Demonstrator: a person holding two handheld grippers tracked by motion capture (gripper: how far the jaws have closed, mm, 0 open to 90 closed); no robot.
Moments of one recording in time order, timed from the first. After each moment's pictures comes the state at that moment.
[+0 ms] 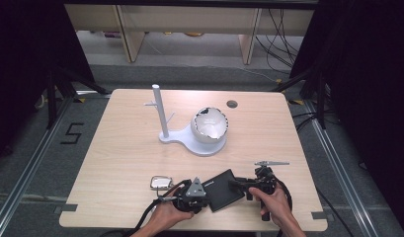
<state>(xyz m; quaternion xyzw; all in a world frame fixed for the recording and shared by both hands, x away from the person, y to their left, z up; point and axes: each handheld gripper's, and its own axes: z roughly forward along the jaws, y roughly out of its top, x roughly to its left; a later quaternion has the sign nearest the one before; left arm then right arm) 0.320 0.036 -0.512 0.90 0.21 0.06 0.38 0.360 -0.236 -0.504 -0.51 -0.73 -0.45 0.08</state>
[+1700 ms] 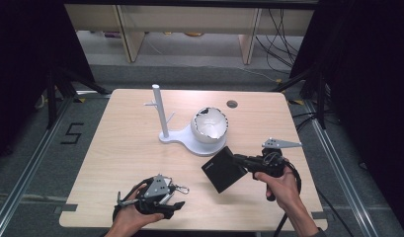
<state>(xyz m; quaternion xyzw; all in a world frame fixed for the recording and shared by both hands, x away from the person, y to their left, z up) 0.295 0.124 -0.470 0.86 0.28 0.10 0.42 0.369 -0.232 -0.417 -0.41 -0.75 -0.53 -0.01</state>
